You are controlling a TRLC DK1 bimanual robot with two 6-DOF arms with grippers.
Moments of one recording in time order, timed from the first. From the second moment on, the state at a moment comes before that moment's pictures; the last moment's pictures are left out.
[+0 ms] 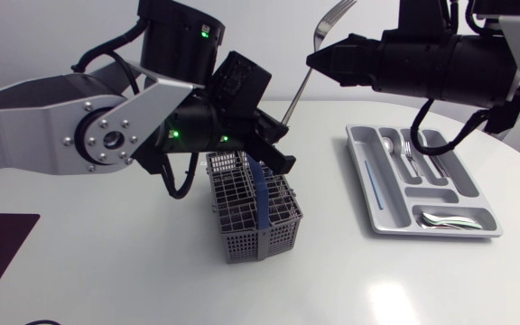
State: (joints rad) left arm -0.74 1.53 1.15 -0.09 0.10 0.15; right arm 0.41 1.25 1.06 -0.04 -0.36 0.21
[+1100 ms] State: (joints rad) left arm -0.60 1.42 1.15 -0.12 0.06 0.19; right arm -0.16 1.46 1.32 -0.41 -0.48 -0.07
